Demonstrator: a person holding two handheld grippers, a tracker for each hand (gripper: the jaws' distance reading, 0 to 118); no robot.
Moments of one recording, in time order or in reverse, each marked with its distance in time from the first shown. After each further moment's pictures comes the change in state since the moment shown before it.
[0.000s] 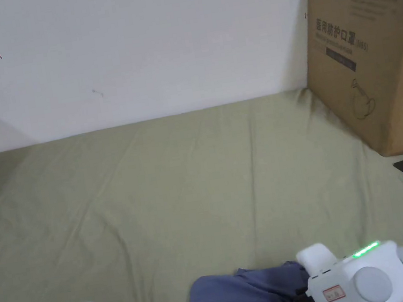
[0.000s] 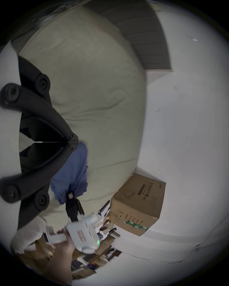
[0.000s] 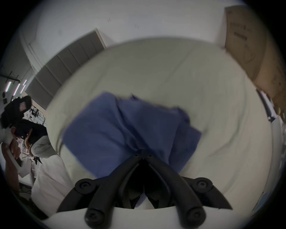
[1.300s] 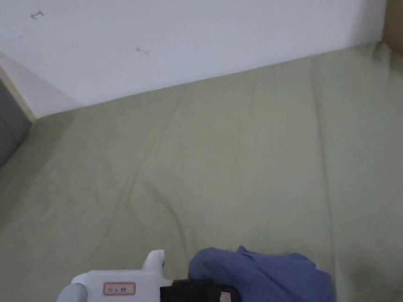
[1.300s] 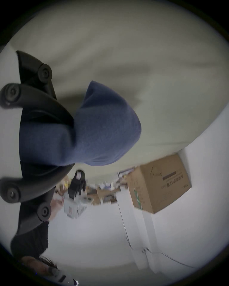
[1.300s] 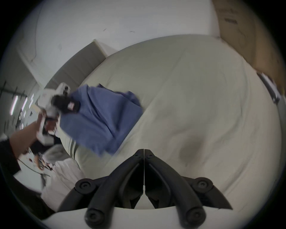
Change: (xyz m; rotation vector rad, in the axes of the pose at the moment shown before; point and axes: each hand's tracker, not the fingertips) left arm -0.158 0.067 -0.136 -0.571 -0.543 0.356; right arm -0.014 -0.031 0.043 0.132 0.106 -0.051
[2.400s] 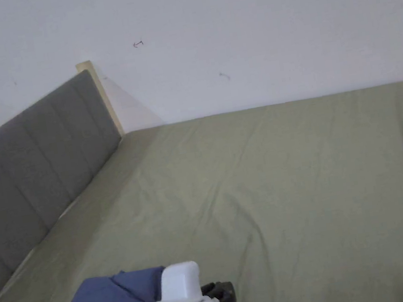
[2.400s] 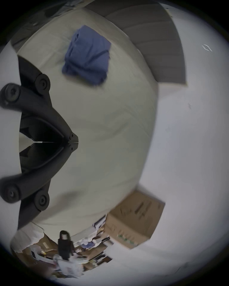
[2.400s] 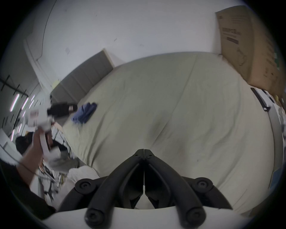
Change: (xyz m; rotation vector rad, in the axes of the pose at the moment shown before) left arm 0.104 -0.117 0.030 0.596 0.573 -0.307; right arm -0.059 0.002 0.063 0.164 -0.011 -0.053
